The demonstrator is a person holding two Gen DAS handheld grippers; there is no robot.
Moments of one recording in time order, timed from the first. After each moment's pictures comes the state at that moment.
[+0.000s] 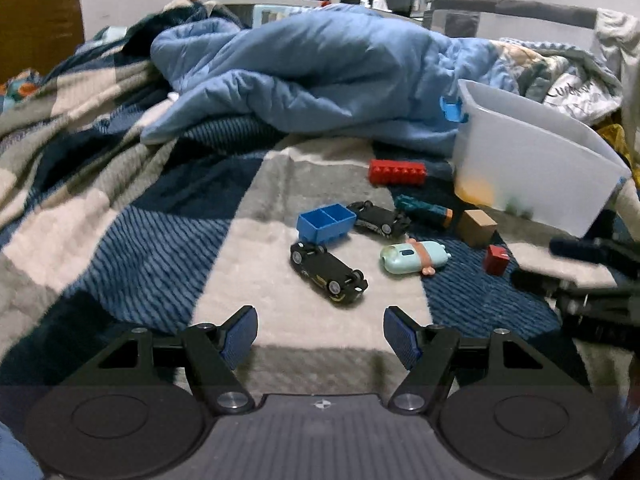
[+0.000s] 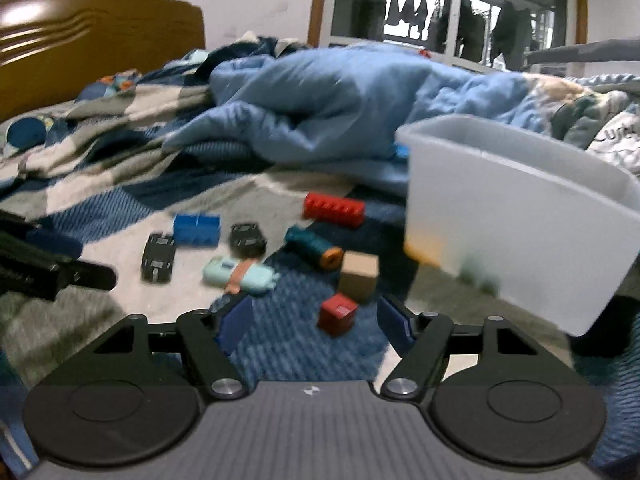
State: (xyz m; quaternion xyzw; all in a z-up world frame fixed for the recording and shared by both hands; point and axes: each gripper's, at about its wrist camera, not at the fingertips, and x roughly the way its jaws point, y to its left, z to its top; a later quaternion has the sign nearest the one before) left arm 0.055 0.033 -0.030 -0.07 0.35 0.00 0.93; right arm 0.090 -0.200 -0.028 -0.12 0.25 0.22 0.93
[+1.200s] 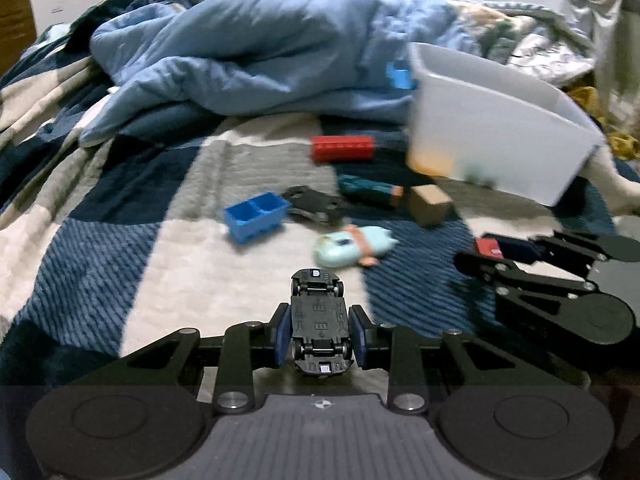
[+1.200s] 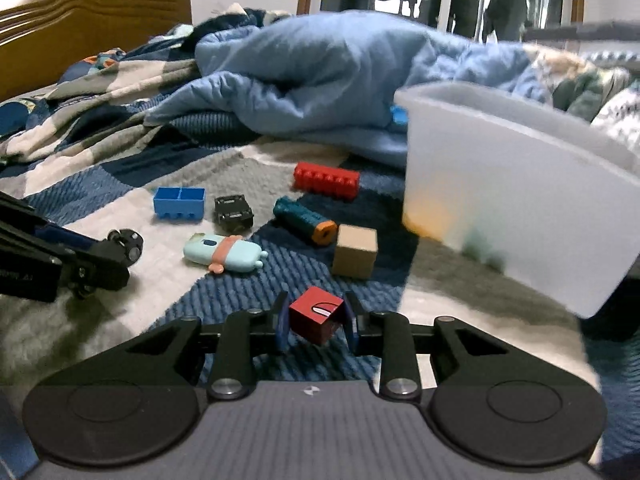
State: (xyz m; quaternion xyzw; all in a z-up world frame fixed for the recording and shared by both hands) left arm 0.070 -0.009 -0.012 -0.04 0.39 -0.07 0.92; right arm 0.099 -0.195 -0.036 -0.13 0.27 0.20 0.93
